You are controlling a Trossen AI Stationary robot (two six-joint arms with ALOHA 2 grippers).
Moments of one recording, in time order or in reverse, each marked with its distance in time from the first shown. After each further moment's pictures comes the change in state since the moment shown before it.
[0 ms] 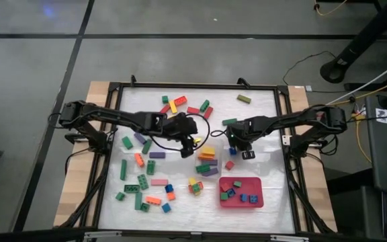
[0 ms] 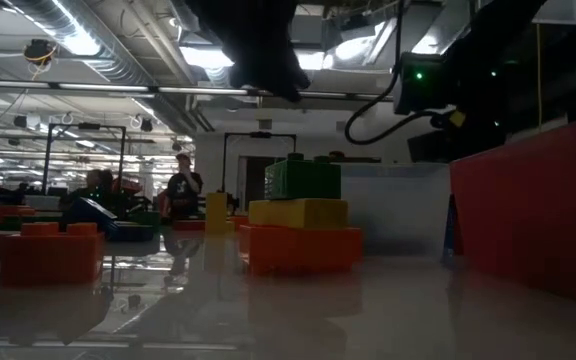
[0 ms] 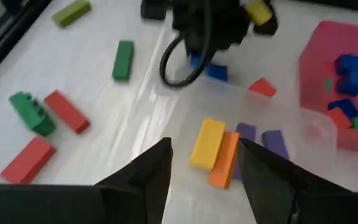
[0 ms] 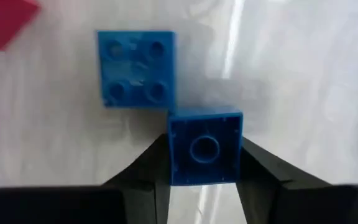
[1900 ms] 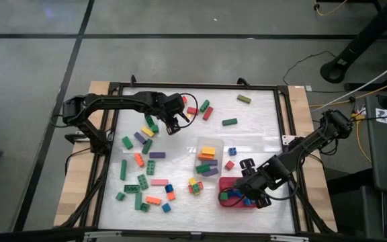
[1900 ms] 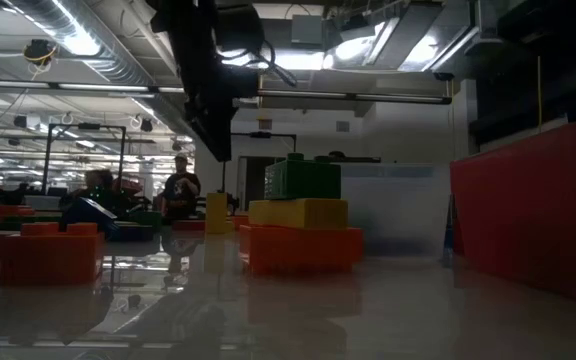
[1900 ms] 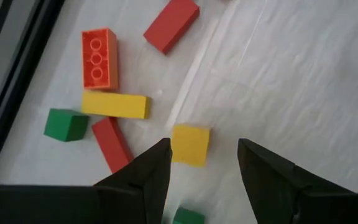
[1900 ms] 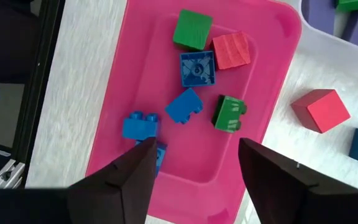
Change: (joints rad) left arm 0.306 0.013 -0.002 -0.426 -0.042 0.106; right arm 0.746 -0.007 0.409 -0.270 -0.030 0.618
